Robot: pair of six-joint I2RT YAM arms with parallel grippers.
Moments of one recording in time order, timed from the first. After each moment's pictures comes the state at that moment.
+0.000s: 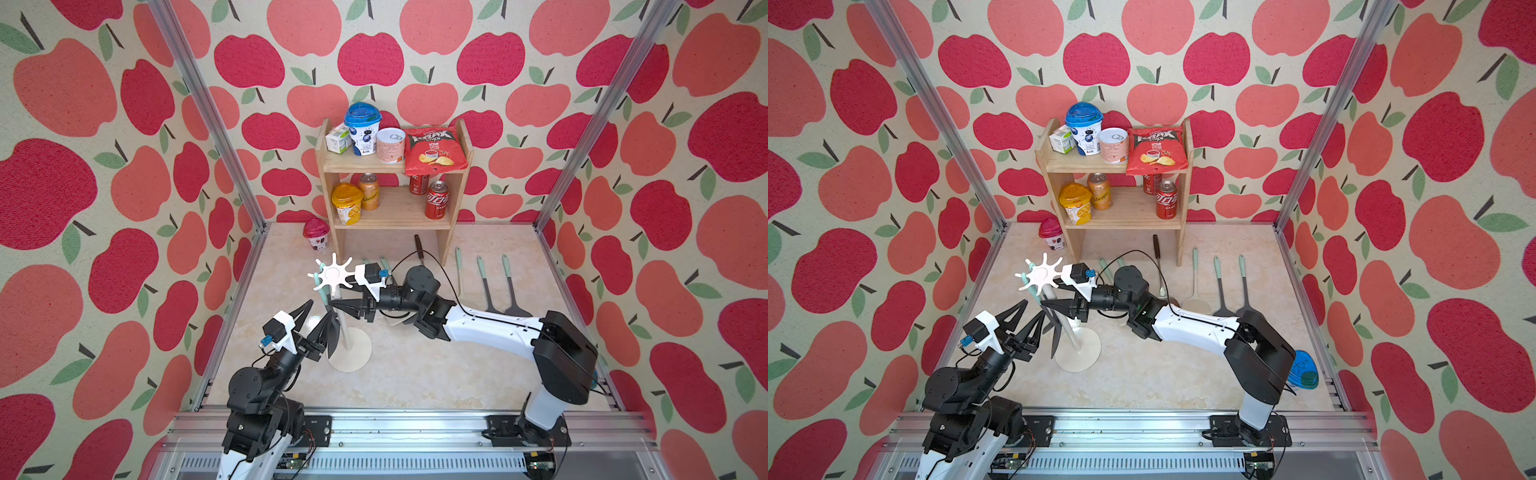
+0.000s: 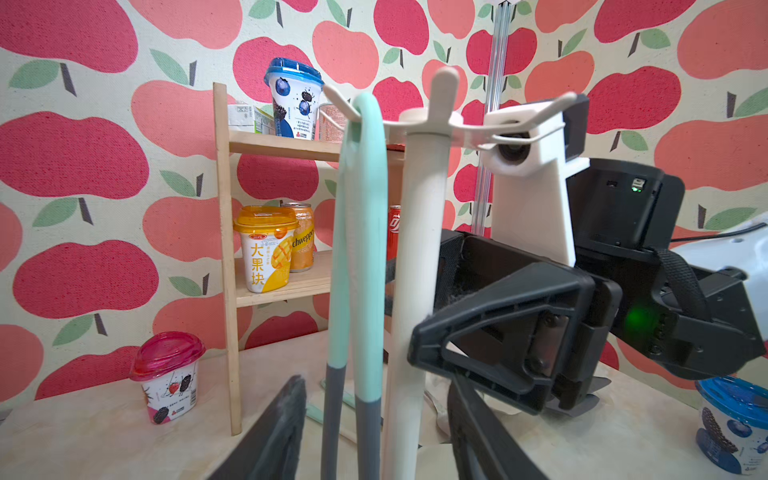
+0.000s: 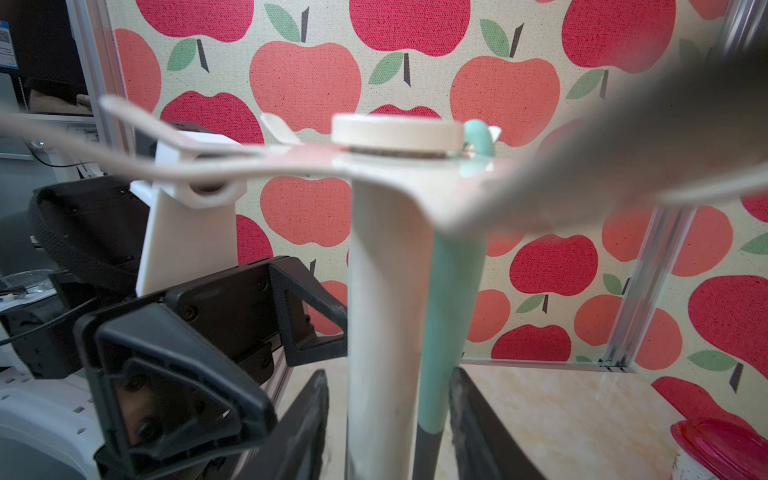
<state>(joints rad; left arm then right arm) -0.29 0.03 0.34 -0.03 0.24 -0.12 1.08 1.72 1.18 0.74 -0.58 0.00</state>
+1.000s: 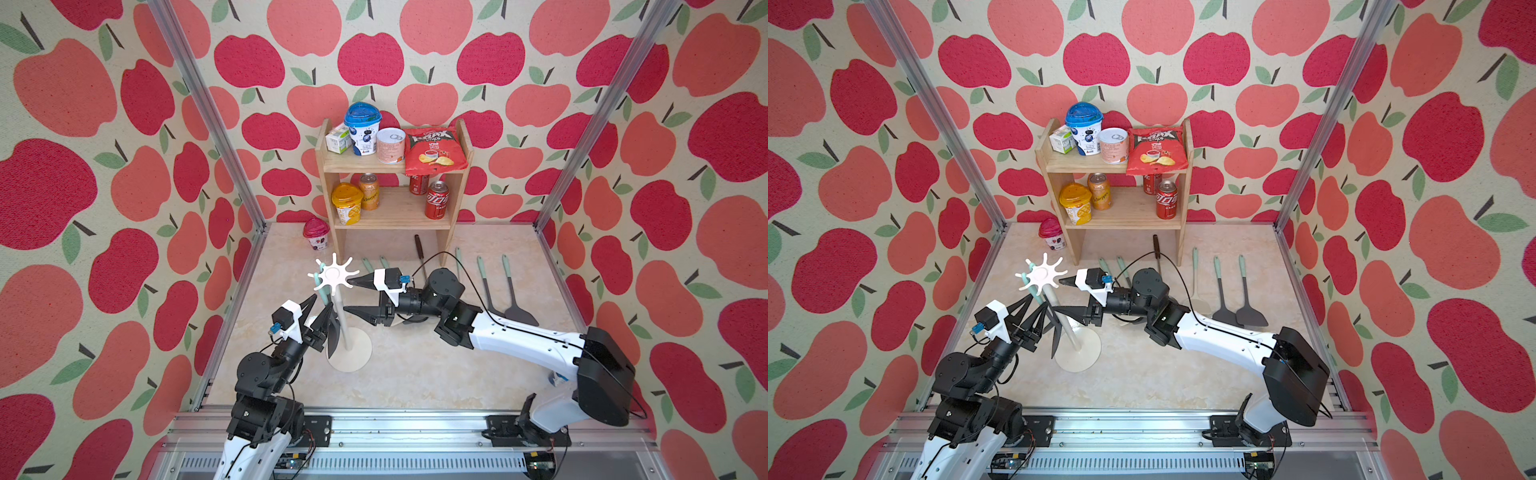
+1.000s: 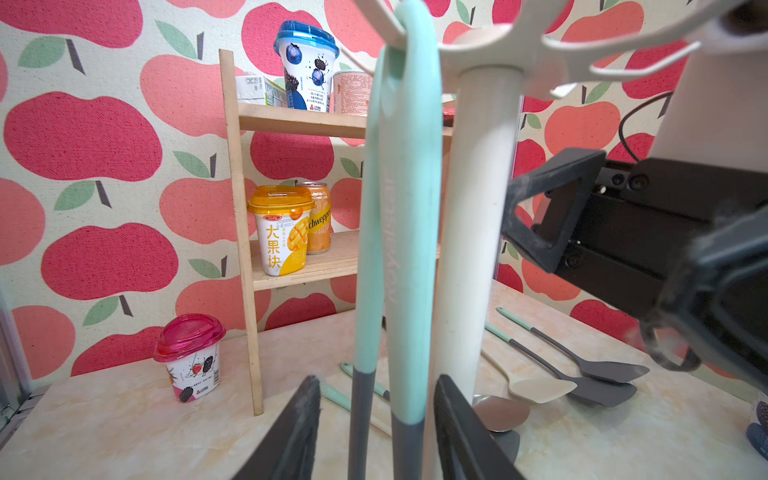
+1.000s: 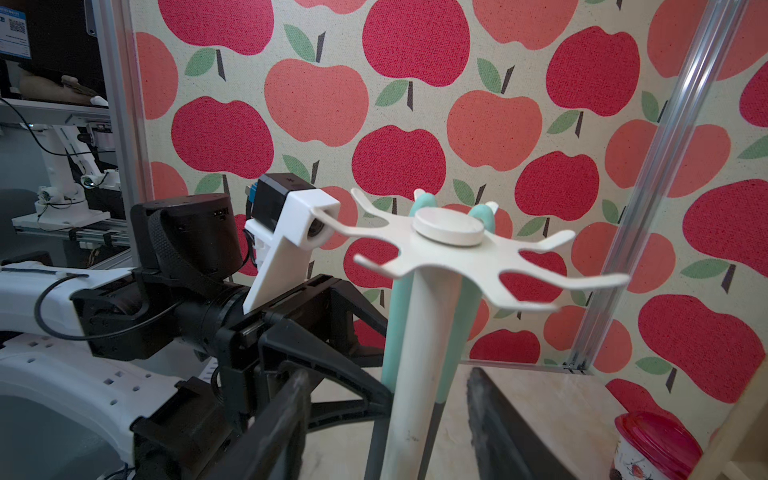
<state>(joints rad) -0.29 0.14 0.34 0.02 0.21 -0.08 1.07 1.52 1.05 0.64 -0.55 -0.06</state>
